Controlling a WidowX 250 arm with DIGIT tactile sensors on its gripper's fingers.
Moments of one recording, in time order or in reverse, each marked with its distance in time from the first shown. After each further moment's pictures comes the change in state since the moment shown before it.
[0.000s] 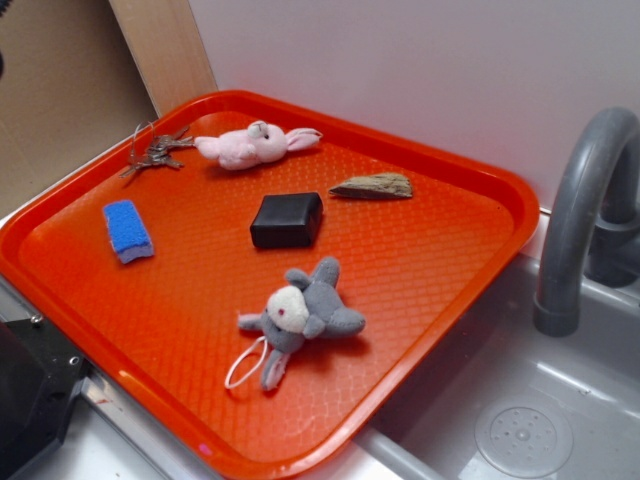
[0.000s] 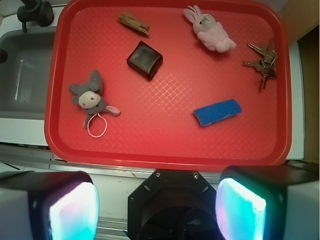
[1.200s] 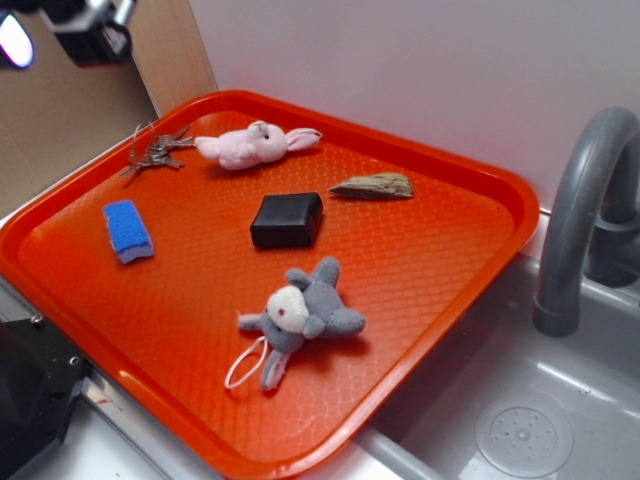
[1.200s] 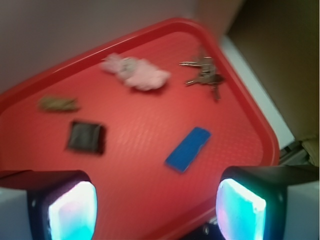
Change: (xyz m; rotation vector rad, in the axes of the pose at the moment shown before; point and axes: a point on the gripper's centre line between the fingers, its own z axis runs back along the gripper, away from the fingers) arm 0.056 0.052 -0.049 0.160 -0.181 0.626
